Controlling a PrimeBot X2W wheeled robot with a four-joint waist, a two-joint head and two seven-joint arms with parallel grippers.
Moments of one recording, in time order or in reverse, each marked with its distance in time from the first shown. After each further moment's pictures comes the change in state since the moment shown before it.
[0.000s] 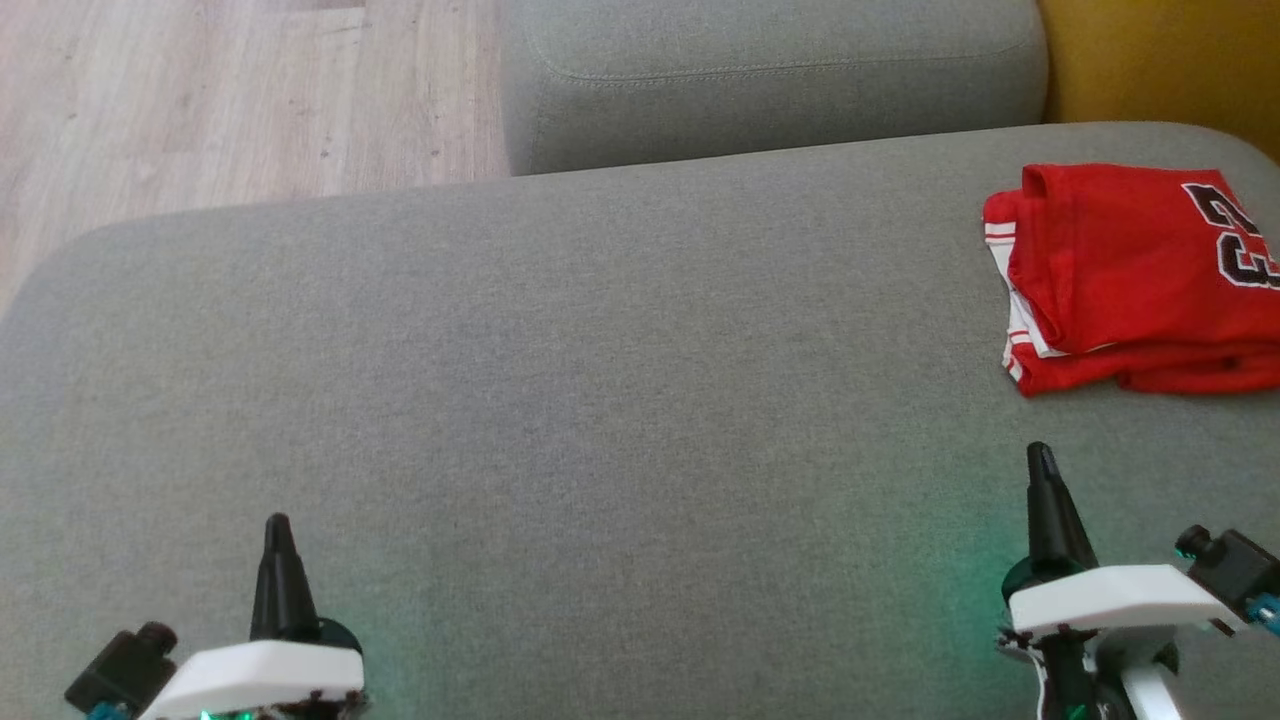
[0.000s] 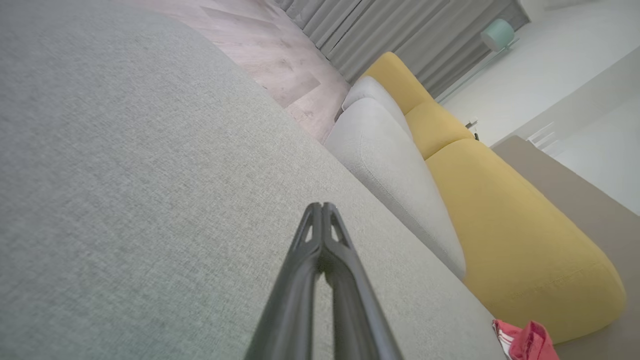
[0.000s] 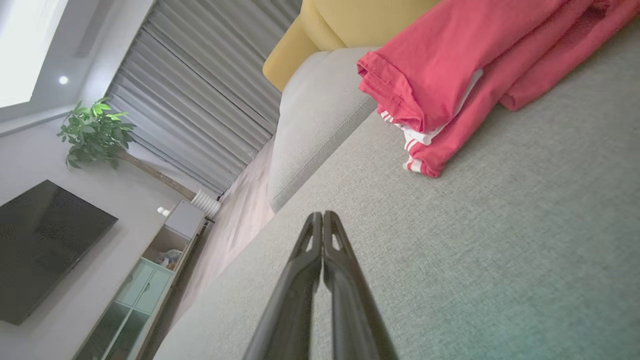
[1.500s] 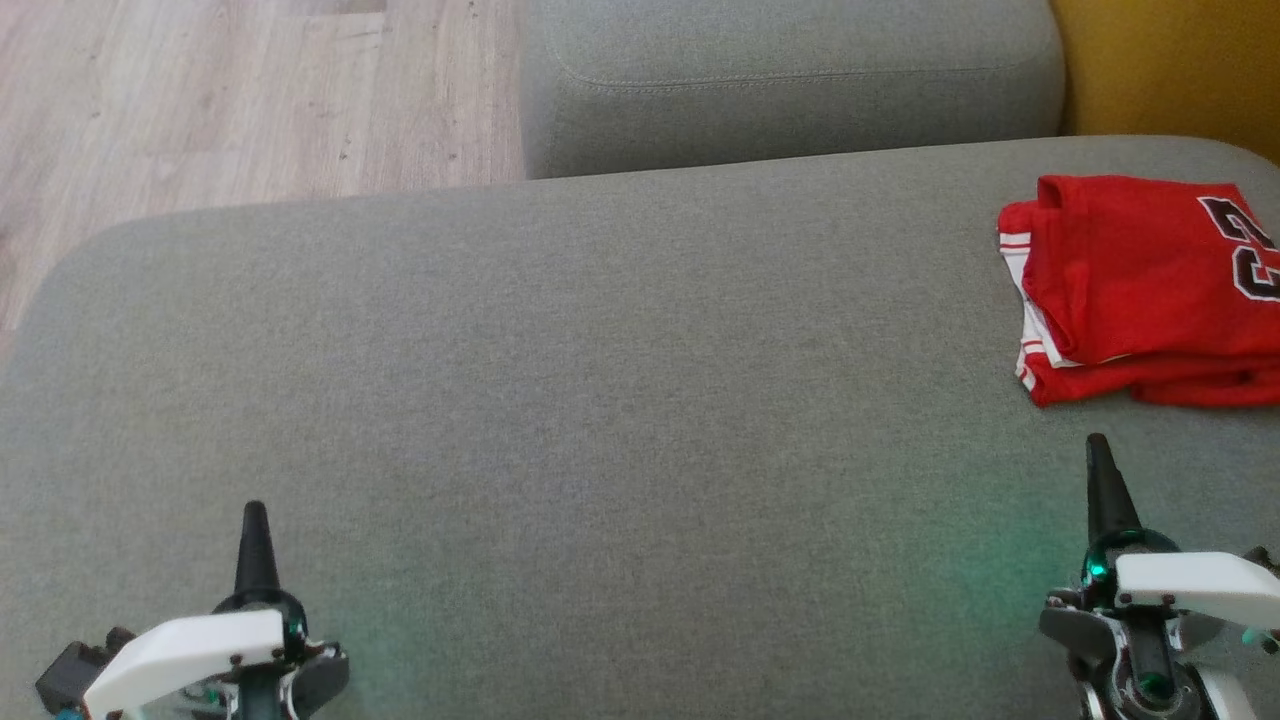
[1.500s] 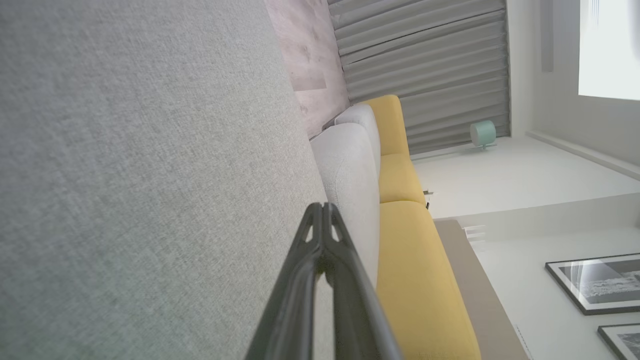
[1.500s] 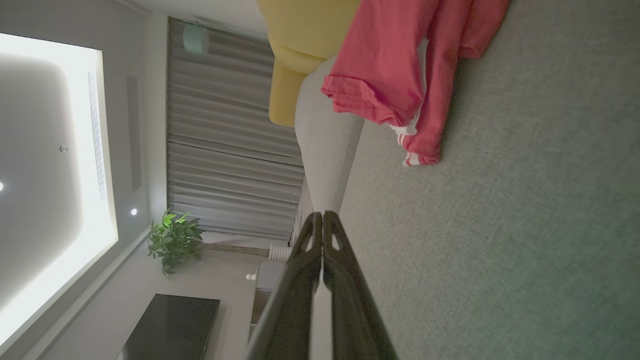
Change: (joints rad) left arm -0.069 0.000 0.067 0.034 -0.502 -0.040 0.132; right arm -0.021 -0.002 -0.101 -0.016 0.531 0.000 0.124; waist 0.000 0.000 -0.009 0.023
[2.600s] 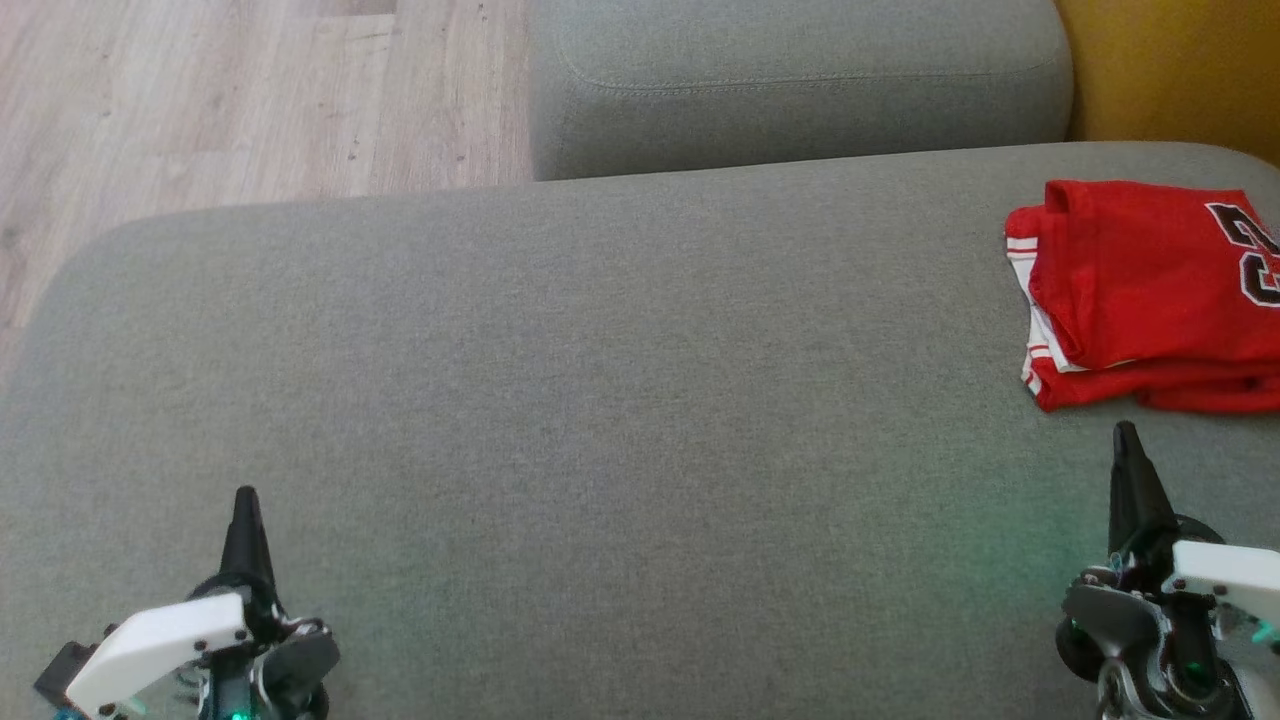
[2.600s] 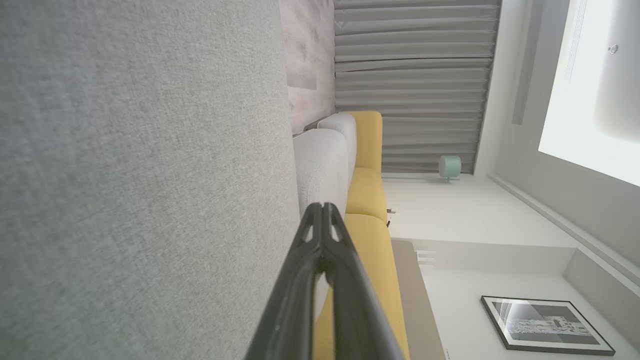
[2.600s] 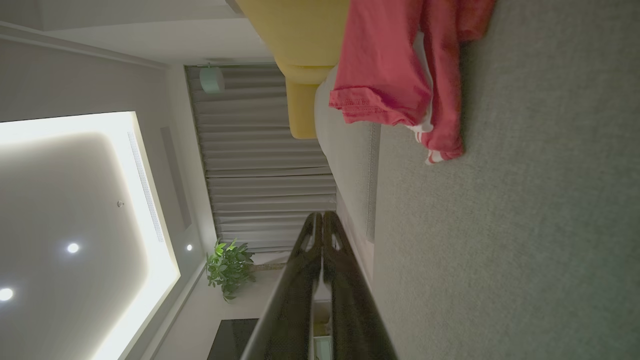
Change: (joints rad) left arm -0.037 0.000 0.035 0.019 -0.237 -0.020 0.062; right arm -0.020 0.000 -0.058 -0.007 0.253 0.000 0.068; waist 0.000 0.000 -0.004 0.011
